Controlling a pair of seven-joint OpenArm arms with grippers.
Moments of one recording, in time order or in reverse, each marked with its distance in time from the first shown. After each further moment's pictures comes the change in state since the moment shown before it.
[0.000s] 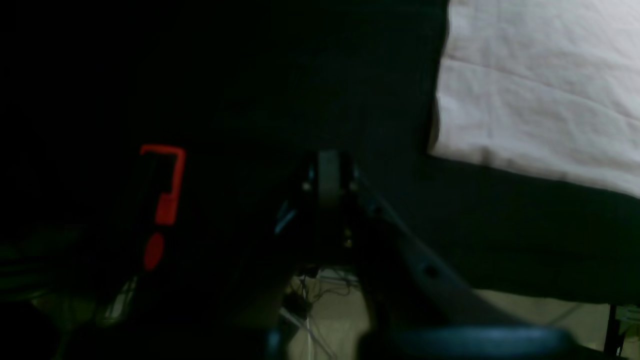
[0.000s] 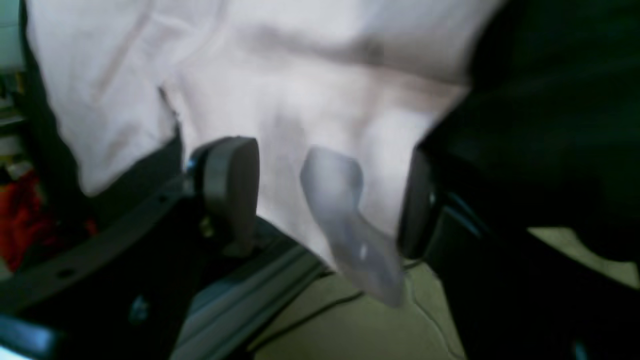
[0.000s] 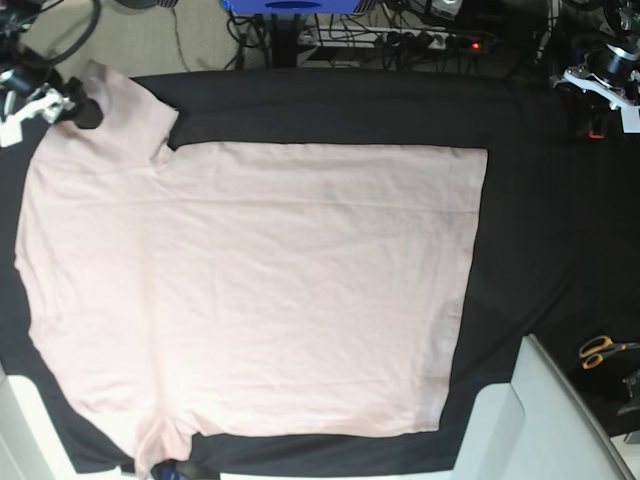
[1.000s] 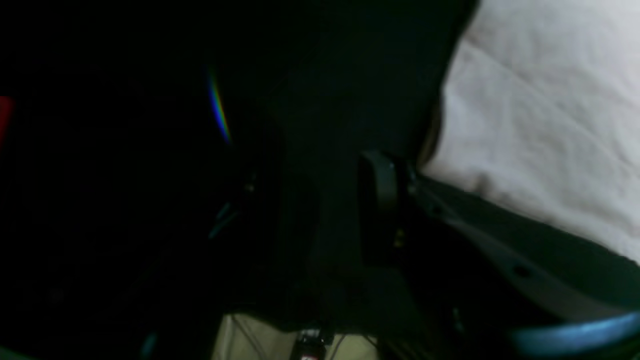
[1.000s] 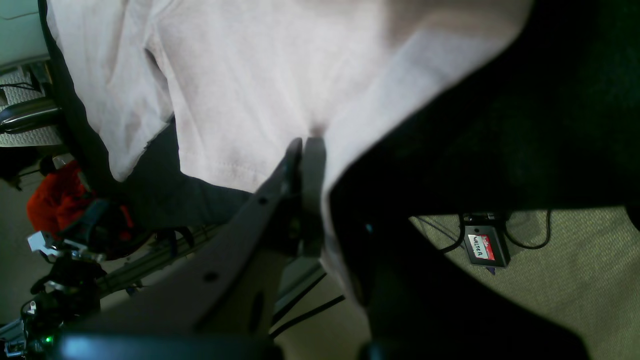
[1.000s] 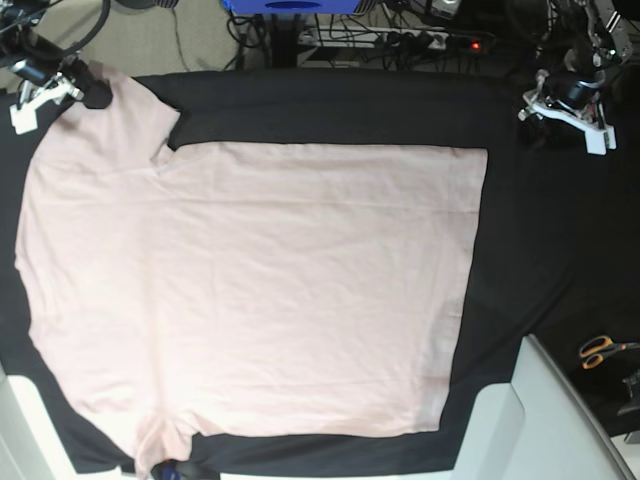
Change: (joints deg) left arm -14.9 3.9 0.8 -15.0 -0.4 0.0 9.5; right arm 0.1 0.5 -0.2 -6.8 0.9 0.3 -1.0
